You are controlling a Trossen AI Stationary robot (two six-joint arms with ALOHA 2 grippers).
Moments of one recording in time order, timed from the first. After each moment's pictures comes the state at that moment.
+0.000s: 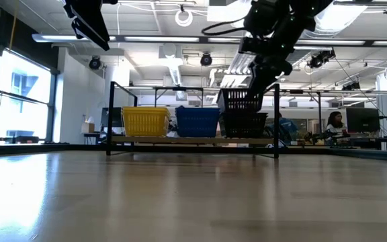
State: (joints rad) left arm 0.29 1.05 1.13 -1.03 -0.09 -0.21; right arm -0.42 1.44 1.08 -0.59 0.00 -0.50
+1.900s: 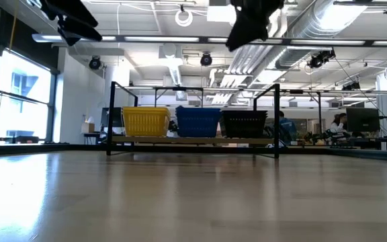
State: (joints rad) left arm 0.18 0.71 0.78 -0.67 -0.03 -0.23; right arm -0.23 1.43 1.39 -0.71 0.15 0.08
